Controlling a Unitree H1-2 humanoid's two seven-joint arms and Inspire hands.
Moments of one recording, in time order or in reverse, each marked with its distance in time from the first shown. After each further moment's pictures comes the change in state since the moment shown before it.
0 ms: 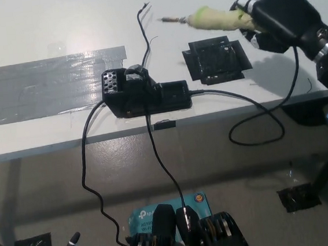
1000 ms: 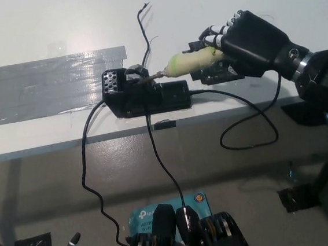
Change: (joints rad) left_arm 0.000 0.000 -0.001 0.002 0.006 0.000 -0.001; right_arm 0.002 0.031 0.062 -0.018 -0.026 -0.107 0.044
